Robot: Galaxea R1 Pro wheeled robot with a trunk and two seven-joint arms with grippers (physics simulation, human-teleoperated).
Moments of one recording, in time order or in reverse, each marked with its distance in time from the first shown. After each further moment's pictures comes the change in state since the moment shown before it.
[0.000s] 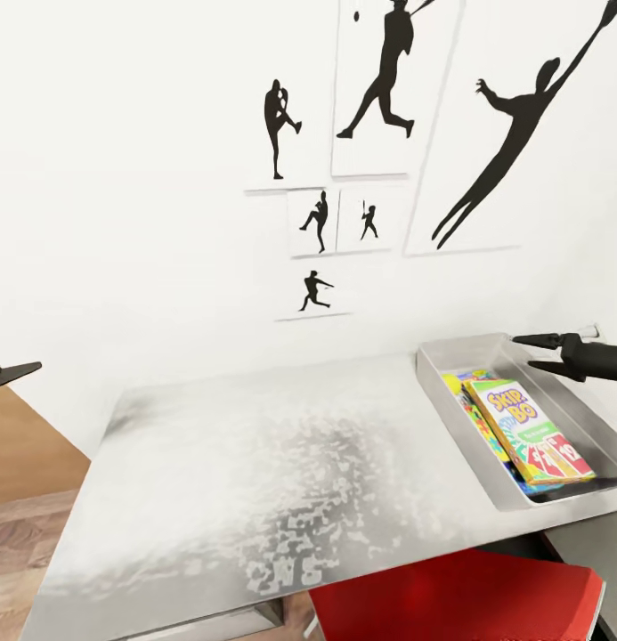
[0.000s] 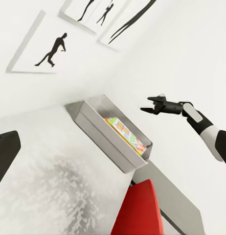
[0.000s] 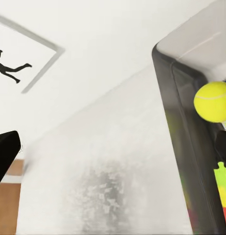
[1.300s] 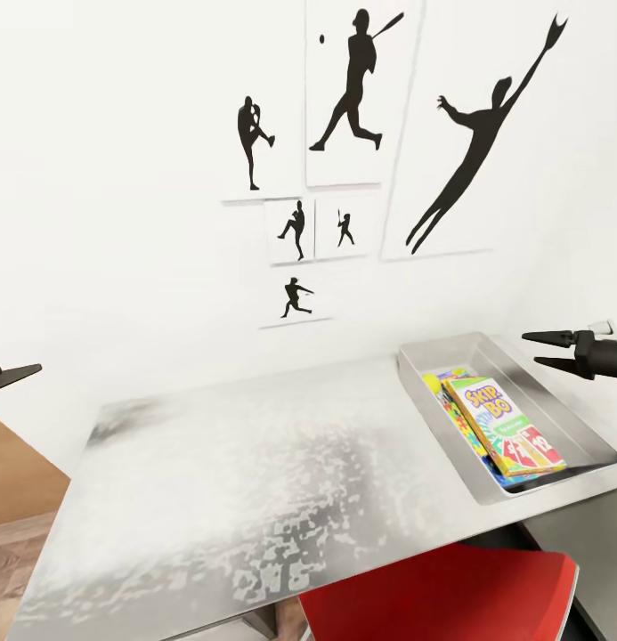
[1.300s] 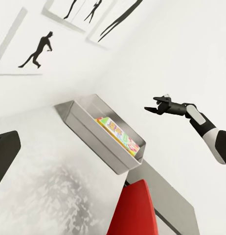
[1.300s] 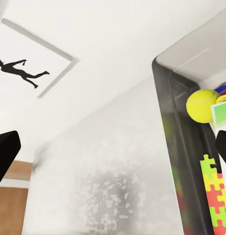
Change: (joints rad) left arm 0.004 0.000 -0.002 0.016 0.002 0.000 0.000; right arm 0.024 -0.043 0.000 -0.042 -0.016 -0.001 0.074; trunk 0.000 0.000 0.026
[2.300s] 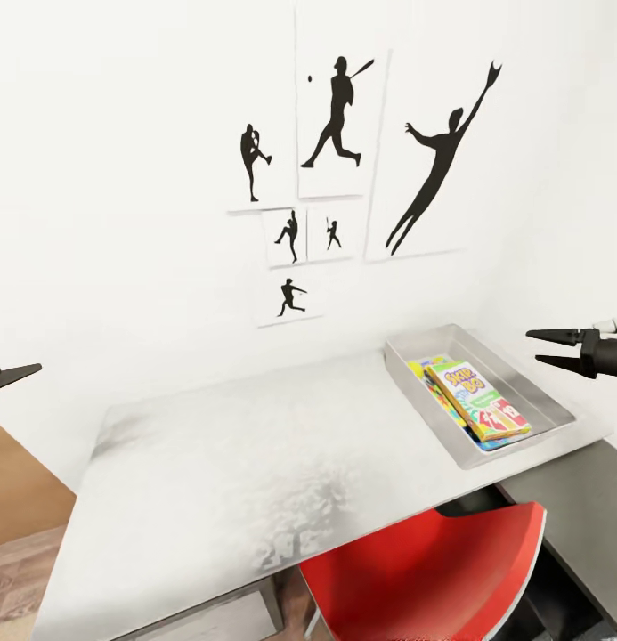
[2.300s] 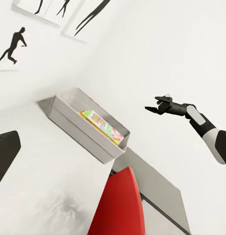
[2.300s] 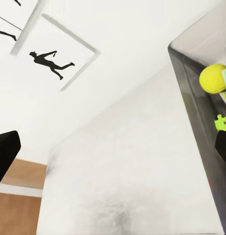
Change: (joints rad) left arm 0.000 0.000 0.001 0.000 0.002 0.000 -0.001; right arm 0.001 -0.009 -0.003 0.010 -0.003 0.000 0.053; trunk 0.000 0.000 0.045
